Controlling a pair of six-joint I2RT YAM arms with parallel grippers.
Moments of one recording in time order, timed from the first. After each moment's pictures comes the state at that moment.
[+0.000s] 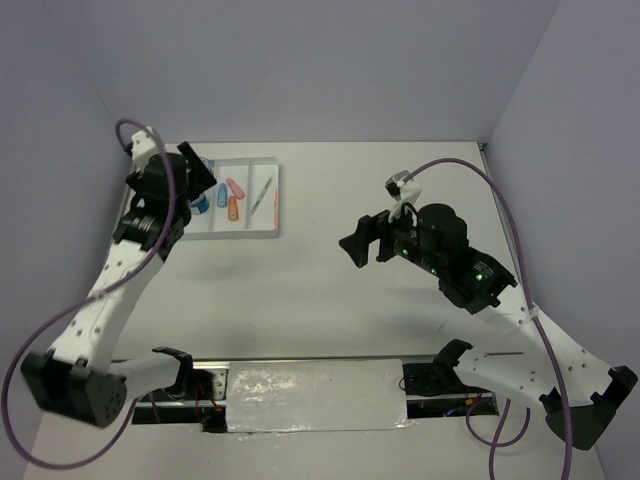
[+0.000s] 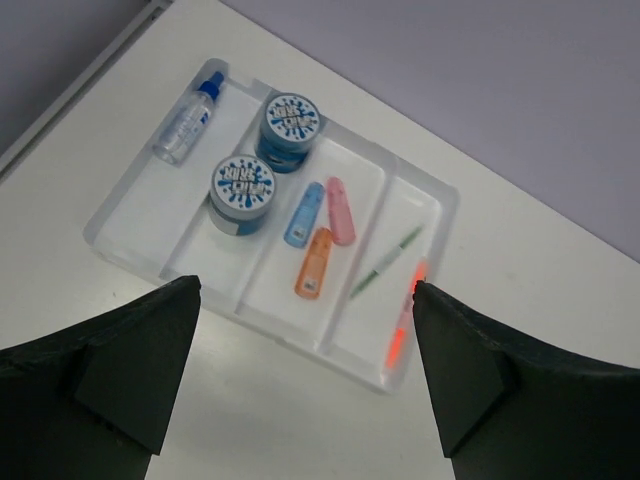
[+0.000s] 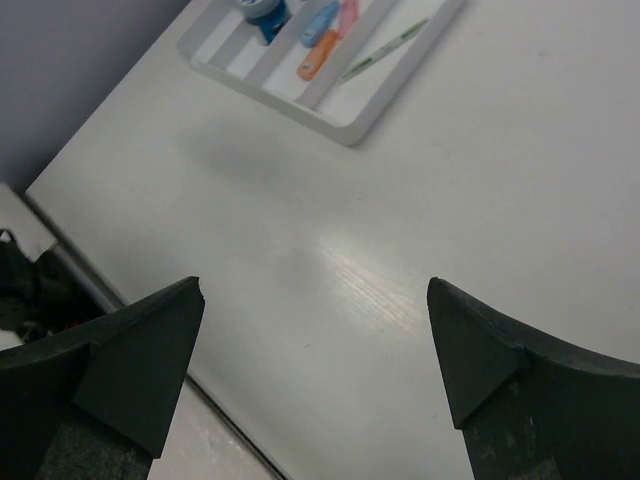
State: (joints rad) left arm -0.21 1.26 1.23 -0.40 -0.58 -0.56; right arm 0.70 0.89 1.00 -0.41 -0.09 0.27
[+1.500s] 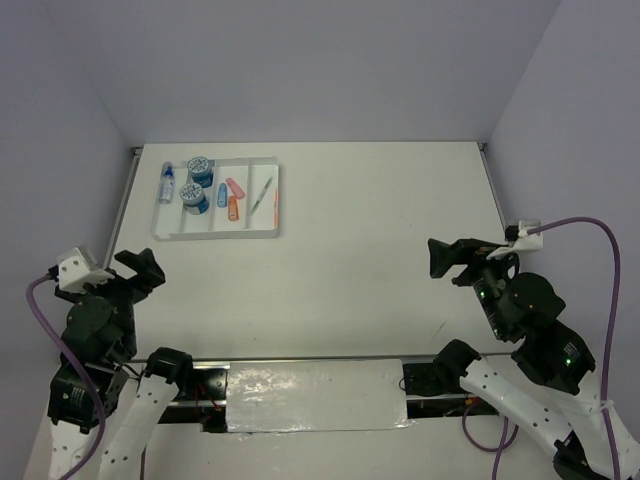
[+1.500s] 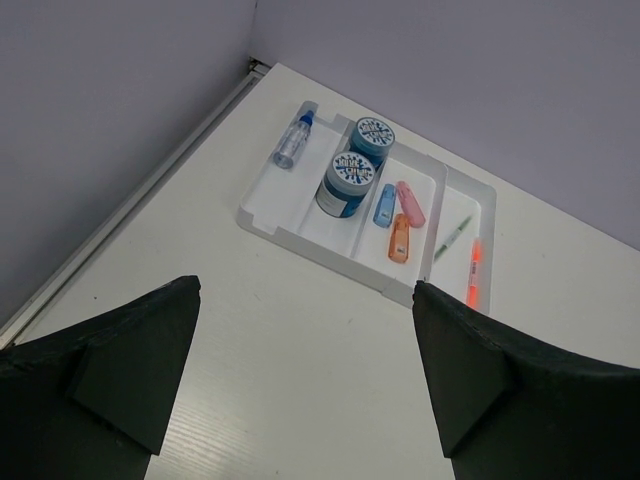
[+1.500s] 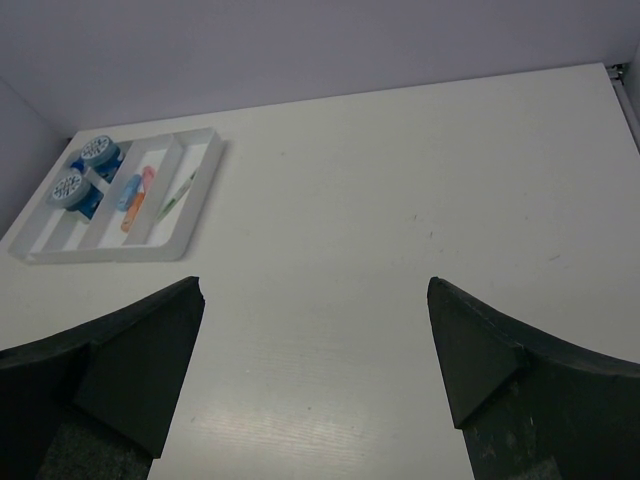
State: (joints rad) left arm -0.23 0.21 0.84 -0.72 -0.59 -0.37; right arm 0.70 0.37 0.94 -0.65 0.55 0.31
